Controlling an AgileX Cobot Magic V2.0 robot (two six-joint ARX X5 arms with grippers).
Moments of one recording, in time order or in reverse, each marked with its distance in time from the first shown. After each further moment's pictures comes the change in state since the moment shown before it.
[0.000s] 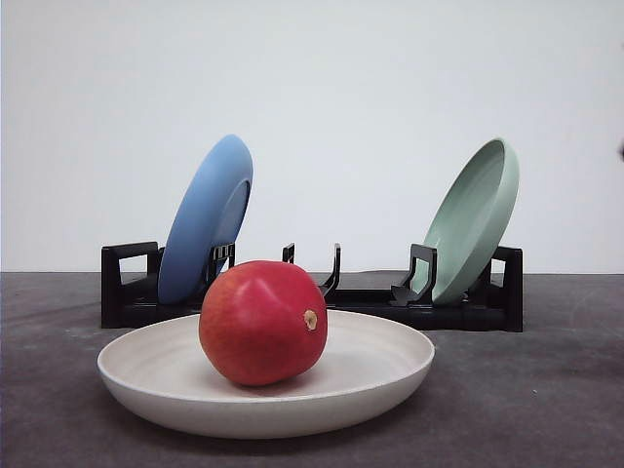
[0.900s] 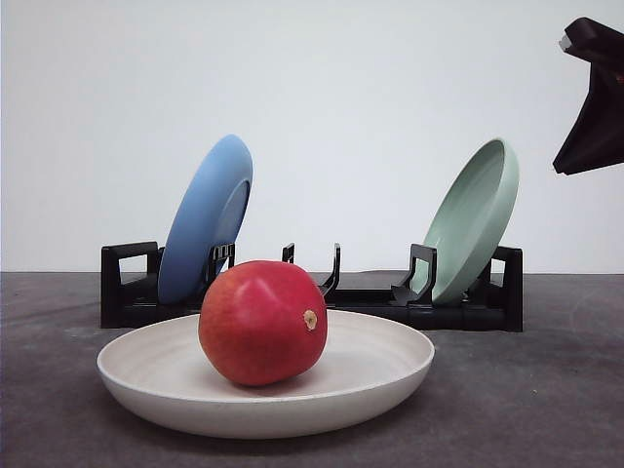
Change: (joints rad) left_arx 0.000 0.000 0.000 0.000 0.000 0.000; right_arx 0.072 0.227 0.102 0.057 -0.107 0.102
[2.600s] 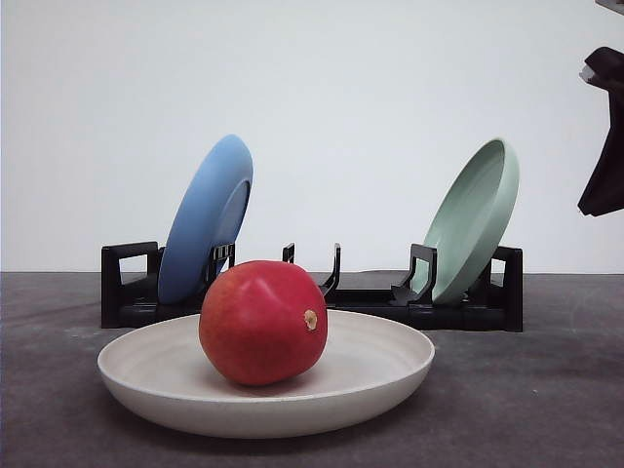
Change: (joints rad) left_arx -0.258 0.637 0.581 -0.307 0.003 -0.109; right_arx 0.000 0.000 0.000 -0.151 0.000 0.000
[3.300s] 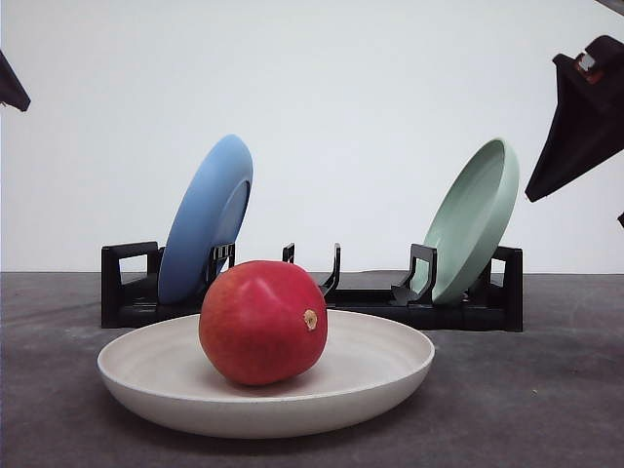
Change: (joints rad) left_arx 0.000 0.002 0.000 0.013 0.000 0.003; right_arx 0.000 0.000 0.000 -0.014 -0.052 0.018
